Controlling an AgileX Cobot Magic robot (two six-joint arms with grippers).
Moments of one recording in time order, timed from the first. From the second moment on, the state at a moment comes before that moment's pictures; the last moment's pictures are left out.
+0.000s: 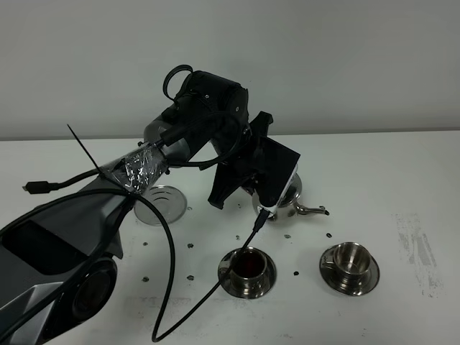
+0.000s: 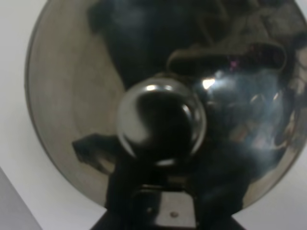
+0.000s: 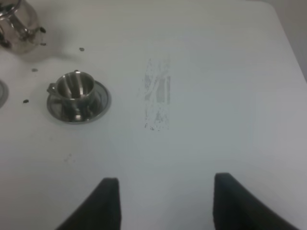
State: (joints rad) left arm -0.58 2.54 -2.45 0.02 1.07 1.58; right arm -0.02 0.00 -0.49 0.03 1.08 -0.11
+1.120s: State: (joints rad) left arm -0.73 2.54 -2.45 0.28 1.03 1.64; right arm -0.02 0.00 -0.49 0.03 1.08 -0.11
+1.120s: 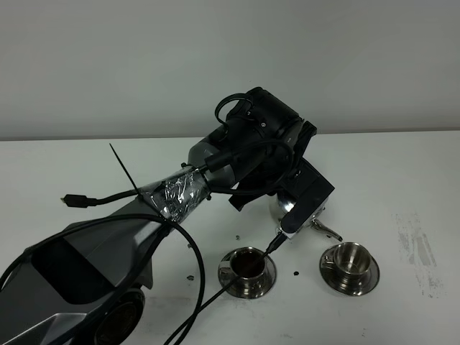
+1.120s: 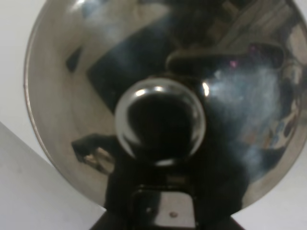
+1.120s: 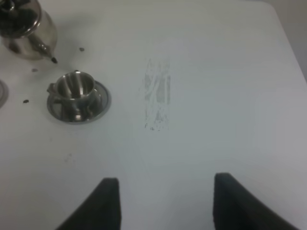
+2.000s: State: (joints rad) left arm -0.78 2.58 -2.45 0.40 0.93 1.62; right arm -0.02 0.00 -0.49 0.03 1.08 -0.11
